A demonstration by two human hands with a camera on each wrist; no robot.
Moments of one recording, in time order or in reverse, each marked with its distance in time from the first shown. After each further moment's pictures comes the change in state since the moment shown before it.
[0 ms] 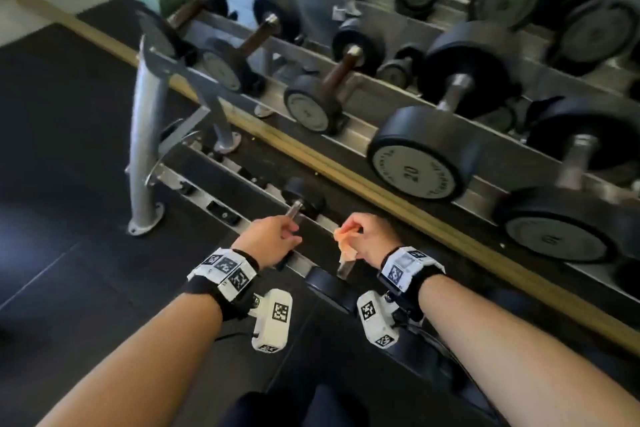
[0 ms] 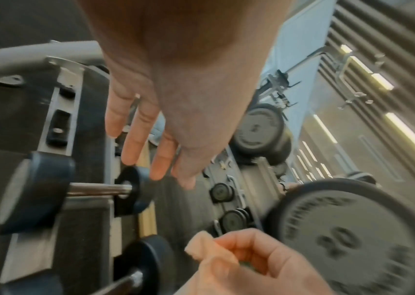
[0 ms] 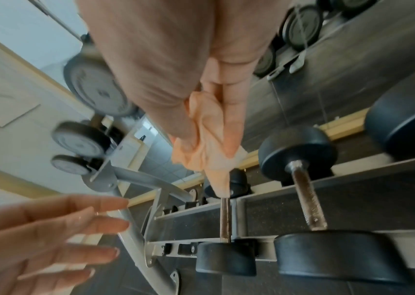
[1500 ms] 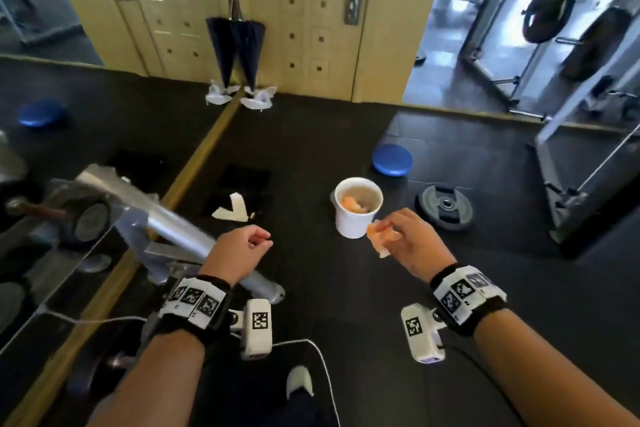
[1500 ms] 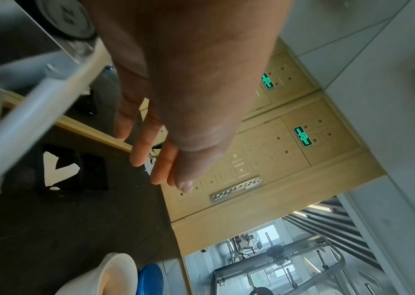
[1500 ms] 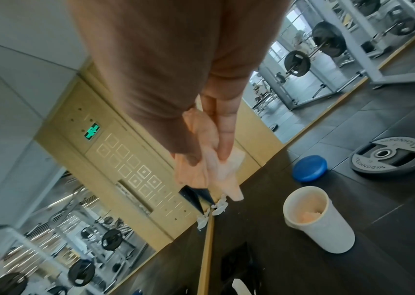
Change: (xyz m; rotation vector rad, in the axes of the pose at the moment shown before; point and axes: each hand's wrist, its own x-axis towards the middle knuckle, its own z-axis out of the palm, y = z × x) left_hand -0.683 0.850 0.887 0.547 -0.964 1.421; right_hand -1.185 0.668 -0.317 0.197 1.459 1.165
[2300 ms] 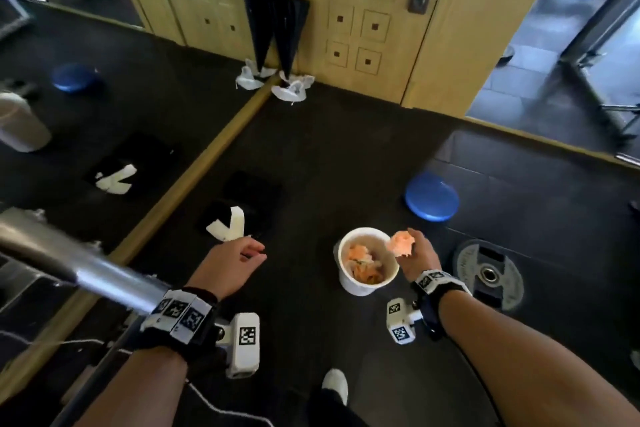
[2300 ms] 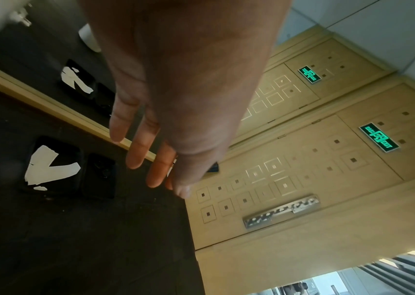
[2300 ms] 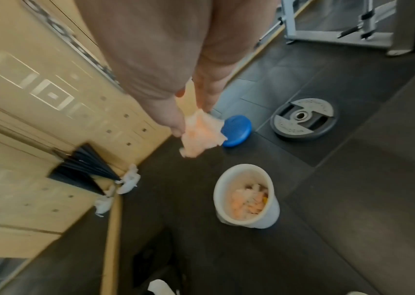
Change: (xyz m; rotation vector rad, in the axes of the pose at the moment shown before) left_hand 0.356 0.110 0.036 -0.054 0.027 -0.239; right_hand 0.447 0.246 0.001 0.146 -0.127 0.422
